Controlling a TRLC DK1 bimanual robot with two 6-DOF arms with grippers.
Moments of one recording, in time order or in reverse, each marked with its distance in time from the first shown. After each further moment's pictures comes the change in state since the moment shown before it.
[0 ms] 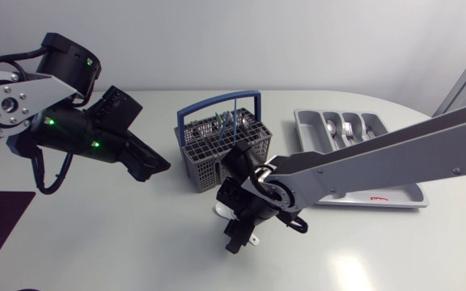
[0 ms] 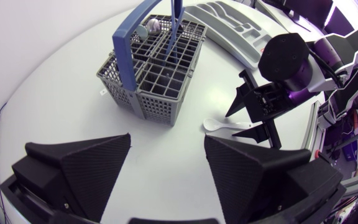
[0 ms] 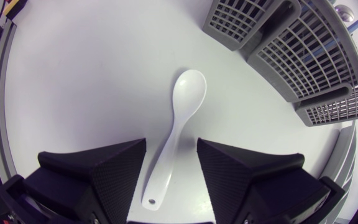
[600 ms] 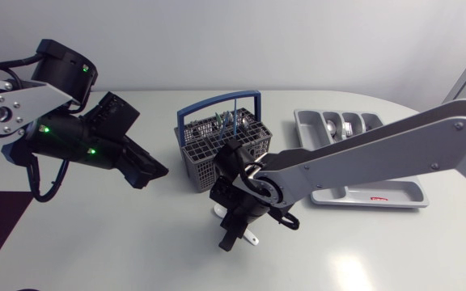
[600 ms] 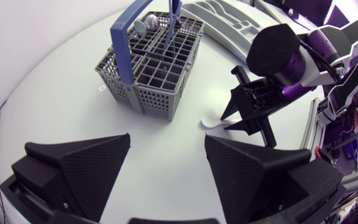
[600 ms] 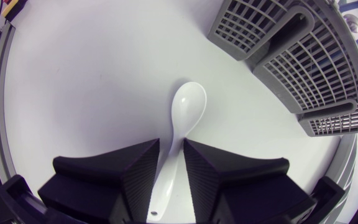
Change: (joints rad) left arm 0.000 -0.032 -0.042 0.003 0.000 0.003; right arm 0.014 0.048 0.062 -0.030 0.000 0.003
